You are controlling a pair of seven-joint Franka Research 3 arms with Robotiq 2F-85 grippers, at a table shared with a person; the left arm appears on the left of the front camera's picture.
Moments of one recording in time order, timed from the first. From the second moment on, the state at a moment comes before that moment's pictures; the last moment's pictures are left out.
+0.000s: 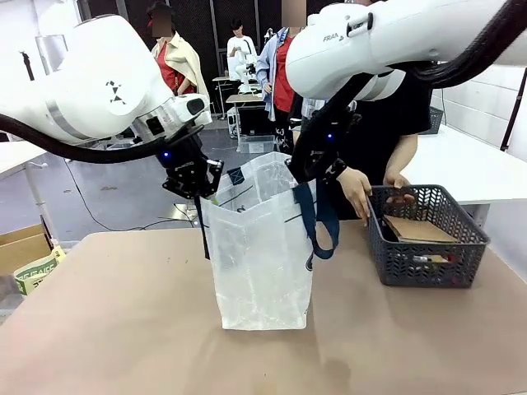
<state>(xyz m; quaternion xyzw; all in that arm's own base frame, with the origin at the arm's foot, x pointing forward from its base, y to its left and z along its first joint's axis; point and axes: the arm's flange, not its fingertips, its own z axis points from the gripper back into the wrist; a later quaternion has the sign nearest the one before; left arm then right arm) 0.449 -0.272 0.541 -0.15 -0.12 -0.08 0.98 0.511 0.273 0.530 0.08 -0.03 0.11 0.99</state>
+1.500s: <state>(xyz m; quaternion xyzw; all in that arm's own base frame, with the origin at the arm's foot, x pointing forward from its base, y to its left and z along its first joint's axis) 0.451 -0.250 0.528 -0.12 -0.12 -0.06 0.98 0.490 0.242 0.525 0.02 -0.05 0.15 0.99</state>
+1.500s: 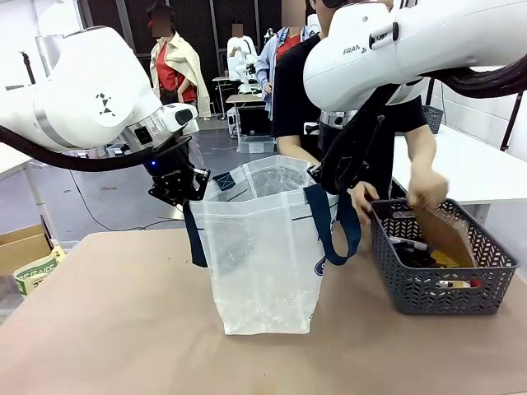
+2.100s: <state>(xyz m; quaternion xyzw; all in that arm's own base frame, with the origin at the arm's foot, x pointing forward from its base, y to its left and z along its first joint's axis) 0.451 -0.250 0.528 -0.12 -0.12 -0.06 0.98 0.490 0.242 0.525 0.02 -0.05 0.15 0.99</state>
